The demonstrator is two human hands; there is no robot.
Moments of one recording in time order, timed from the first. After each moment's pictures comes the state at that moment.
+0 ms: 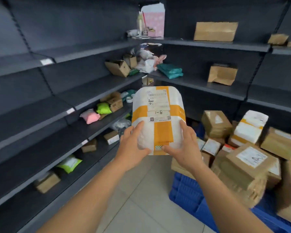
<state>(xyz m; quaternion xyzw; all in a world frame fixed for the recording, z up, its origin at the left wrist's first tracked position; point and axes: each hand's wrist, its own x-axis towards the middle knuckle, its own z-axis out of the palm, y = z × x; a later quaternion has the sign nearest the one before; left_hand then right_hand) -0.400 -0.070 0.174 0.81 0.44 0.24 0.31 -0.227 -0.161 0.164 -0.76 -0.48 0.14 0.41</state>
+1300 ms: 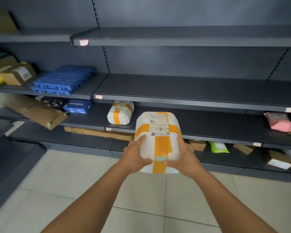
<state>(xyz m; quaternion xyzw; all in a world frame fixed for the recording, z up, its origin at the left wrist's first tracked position) -1.030 -0.199 0.099 0.42 0.84 0.22 0.26 -0.865 -0.086 0.098 -0.47 -0.78 0.41 0.04</state>
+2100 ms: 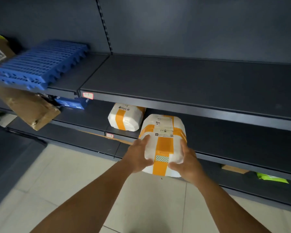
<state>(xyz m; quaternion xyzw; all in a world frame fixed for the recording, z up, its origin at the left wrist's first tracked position) -1.249 0.007 -0.066 0.40 0.86 0.14 0.29 -1.089 0.123 -0.075 -0.43 -0.78 0.45 -0.02</state>
